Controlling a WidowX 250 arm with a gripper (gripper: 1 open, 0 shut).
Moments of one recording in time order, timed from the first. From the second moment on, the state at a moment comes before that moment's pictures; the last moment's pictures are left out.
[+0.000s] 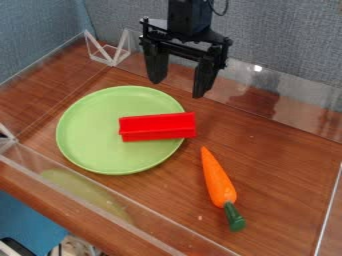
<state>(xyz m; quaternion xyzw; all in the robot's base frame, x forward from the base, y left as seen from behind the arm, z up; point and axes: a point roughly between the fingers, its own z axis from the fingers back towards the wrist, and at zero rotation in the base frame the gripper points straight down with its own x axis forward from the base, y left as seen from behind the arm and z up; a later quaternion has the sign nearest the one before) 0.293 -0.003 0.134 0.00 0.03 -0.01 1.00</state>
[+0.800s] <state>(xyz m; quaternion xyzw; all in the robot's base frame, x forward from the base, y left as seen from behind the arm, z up) 0.254 -0.080 0.036 -0.03 0.04 0.17 0.98</state>
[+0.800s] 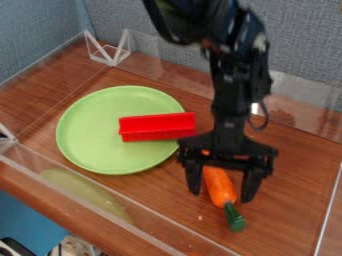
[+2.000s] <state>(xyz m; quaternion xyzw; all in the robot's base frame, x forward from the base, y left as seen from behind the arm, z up) 0.256 -0.087 0.043 -0.04 0.00 0.37 0.93</state>
